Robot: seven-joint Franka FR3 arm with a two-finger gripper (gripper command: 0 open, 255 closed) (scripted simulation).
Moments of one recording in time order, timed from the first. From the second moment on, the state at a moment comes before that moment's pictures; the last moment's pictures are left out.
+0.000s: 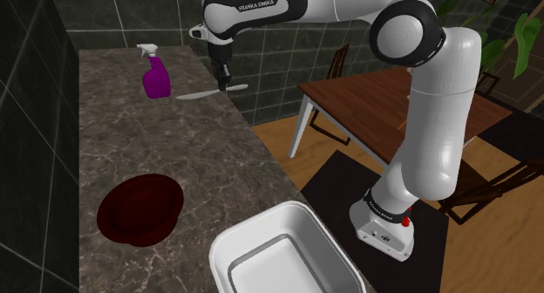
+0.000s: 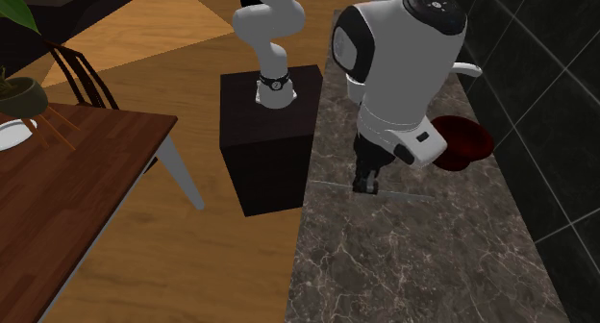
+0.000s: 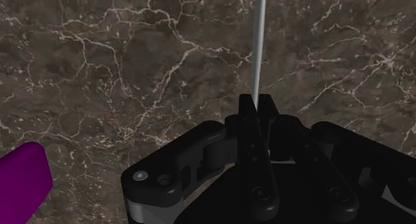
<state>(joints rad) 0.16 0.42 0.01 -1.52 -0.05 1.91 -1.04</state>
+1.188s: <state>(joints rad) 0.40 0.33 0.12 -1.61 -0.07 1.89 -0.69</state>
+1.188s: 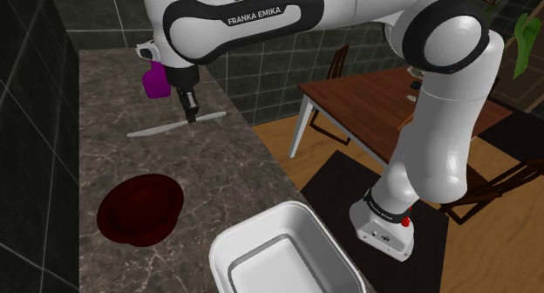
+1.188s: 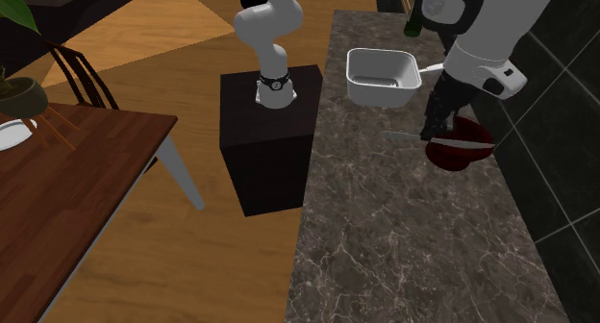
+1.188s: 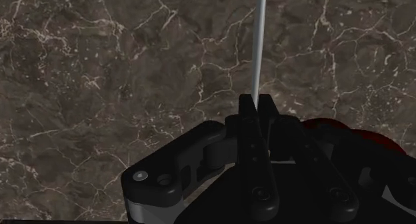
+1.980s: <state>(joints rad) 0.58 0.42 0.19 -1.45 -0.10 1.82 -0.44</state>
